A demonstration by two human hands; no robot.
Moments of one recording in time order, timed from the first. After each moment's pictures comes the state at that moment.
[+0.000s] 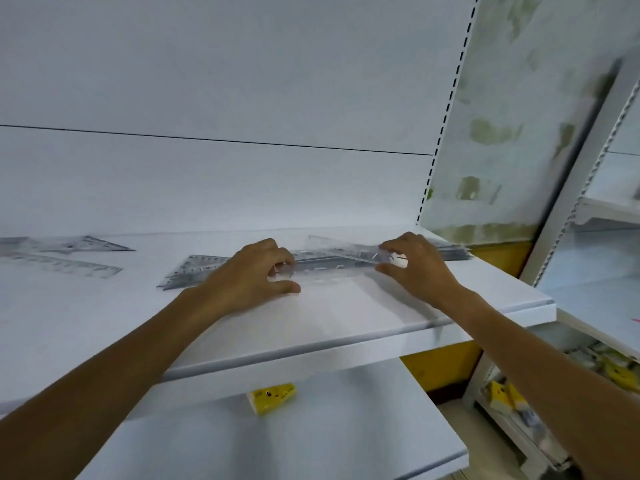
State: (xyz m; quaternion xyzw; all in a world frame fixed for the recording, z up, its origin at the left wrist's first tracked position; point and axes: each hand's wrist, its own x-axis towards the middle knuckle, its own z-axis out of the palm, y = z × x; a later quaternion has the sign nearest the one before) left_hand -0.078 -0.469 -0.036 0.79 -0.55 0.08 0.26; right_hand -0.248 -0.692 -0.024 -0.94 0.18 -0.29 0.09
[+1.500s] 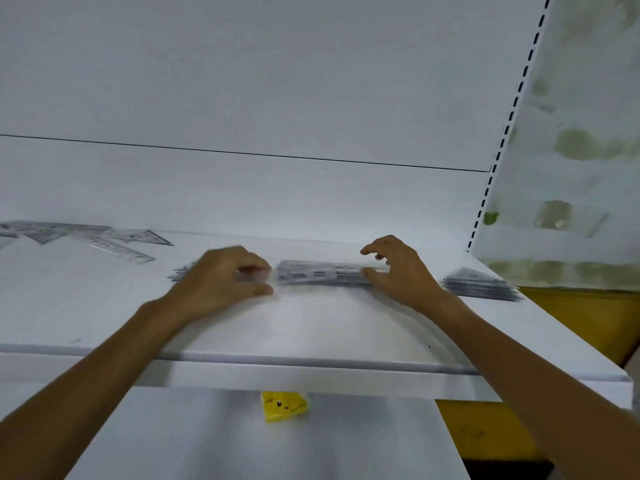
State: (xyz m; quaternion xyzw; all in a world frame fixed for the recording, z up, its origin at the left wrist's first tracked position) left_hand -0.118 -0.457 -0.025 0.86 -0.36 0.13 0.34; right_hand -0.192 -0.743 -0.028 -0.94 0.00 -0.26 0.21
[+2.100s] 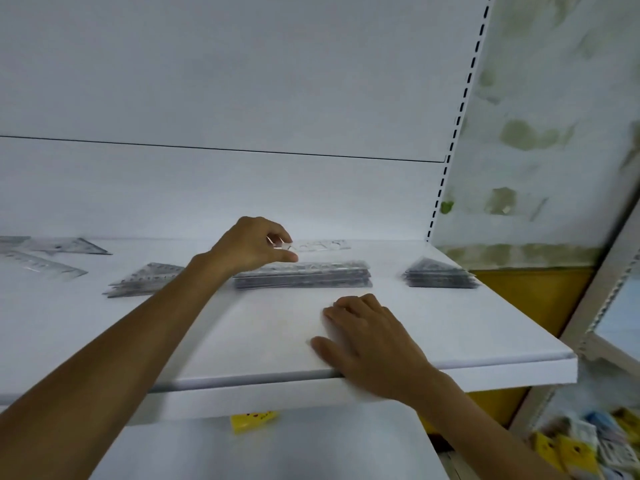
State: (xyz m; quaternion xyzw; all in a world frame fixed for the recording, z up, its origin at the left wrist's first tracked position) left_hand -0.071 -0.566 0.000 0.86 -0.39 0.06 0.32; right_hand -0.272 -0.694 -0.059 -0.98 0.00 -0.17 0.06
